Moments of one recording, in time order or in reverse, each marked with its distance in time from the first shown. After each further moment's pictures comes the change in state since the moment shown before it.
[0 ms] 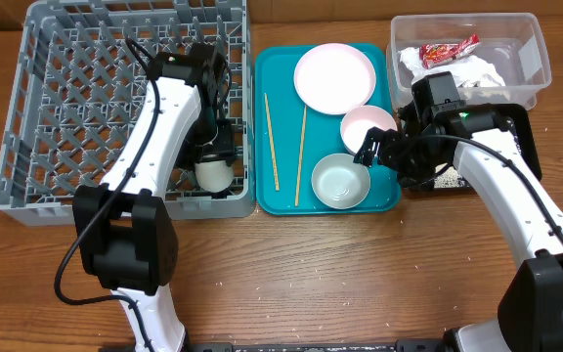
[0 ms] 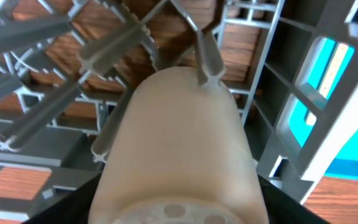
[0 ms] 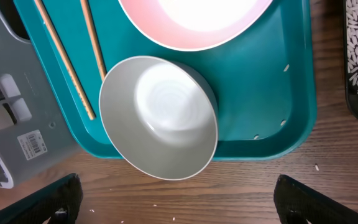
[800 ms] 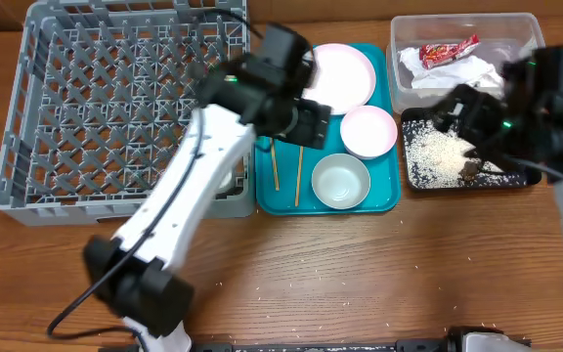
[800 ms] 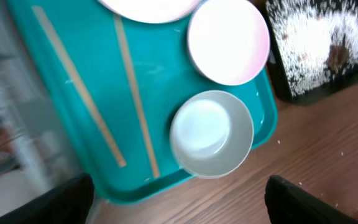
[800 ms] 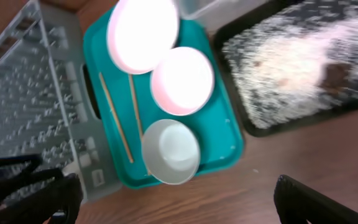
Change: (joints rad) left arm -0.327 -0.145 0.108 0.285 0.161 0.085; right arm -0.236 -0.279 0.299 -0.260 0.082 -0.019
